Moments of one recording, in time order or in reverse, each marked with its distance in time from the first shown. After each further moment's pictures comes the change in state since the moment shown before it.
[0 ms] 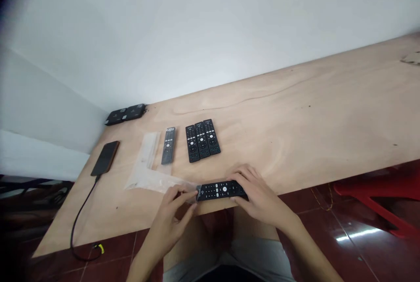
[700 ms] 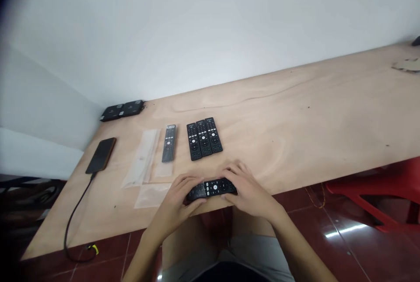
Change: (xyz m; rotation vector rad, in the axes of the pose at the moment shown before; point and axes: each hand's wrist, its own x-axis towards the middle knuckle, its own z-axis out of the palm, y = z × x) left_hand 0.029 -0.022 -0.002 -0.020 -0.091 0.240; right_hand 0.030 -0.013 0.018 0.064 -0.057 0.077
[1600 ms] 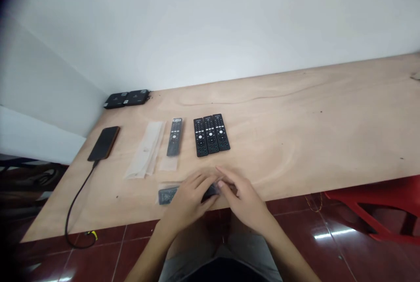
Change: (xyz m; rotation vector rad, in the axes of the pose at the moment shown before) left_hand 0.017 0.017 0.014 0.135 -0.022 0.079; right_hand 0.004 -0.020 0.041 0.414 0.204 0.202
